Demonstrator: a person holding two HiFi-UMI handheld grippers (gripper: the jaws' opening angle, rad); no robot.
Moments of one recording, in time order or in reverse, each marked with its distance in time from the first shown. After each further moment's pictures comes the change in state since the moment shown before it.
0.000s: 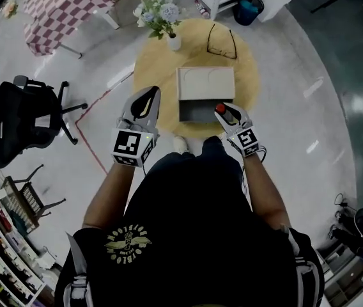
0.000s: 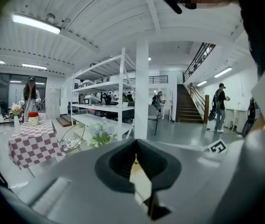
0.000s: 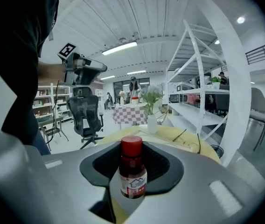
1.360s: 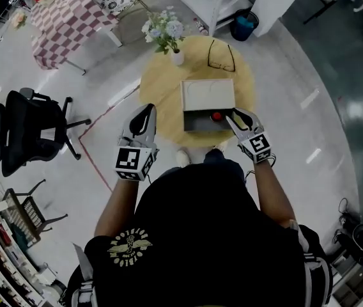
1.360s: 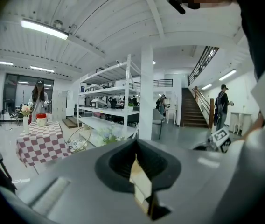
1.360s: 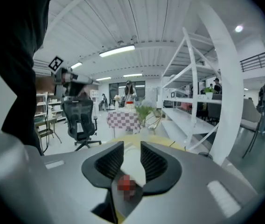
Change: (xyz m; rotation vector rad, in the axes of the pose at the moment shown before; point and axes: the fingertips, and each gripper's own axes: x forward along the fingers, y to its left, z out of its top) left arm -0.055 0.017 0.011 -0.023 -0.038 0.061; right arm -0.040 -0.012 0.060 -0.023 -0.027 -0.080
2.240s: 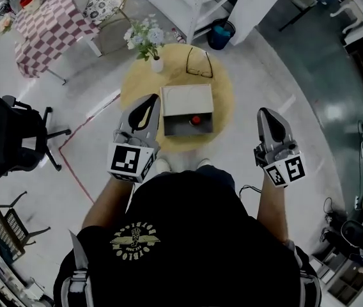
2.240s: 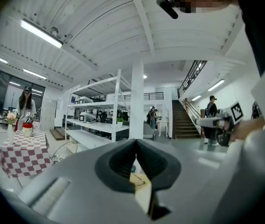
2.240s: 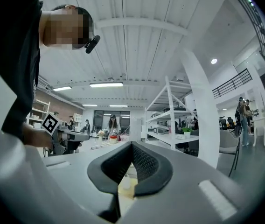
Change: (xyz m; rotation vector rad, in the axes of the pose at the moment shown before) left arm 0.008 -0.061 0.087 0.017 -0.183 -0.105; right arm -0.171 -0.034 0.214 0.024 -0.384 -0.224
